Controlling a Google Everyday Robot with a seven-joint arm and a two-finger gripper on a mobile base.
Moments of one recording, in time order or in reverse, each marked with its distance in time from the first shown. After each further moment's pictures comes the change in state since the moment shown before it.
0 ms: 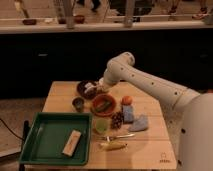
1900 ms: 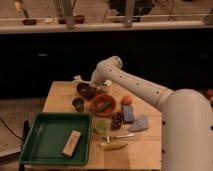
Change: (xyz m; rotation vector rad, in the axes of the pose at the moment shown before) arm -0.069 -0.028 0.059 0.002 -0.166 0.454
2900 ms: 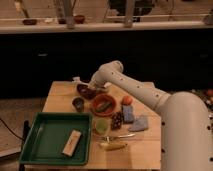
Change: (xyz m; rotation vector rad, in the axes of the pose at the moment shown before) arm 0.001 0.006 0.019 -0.041 -0.105 0.039
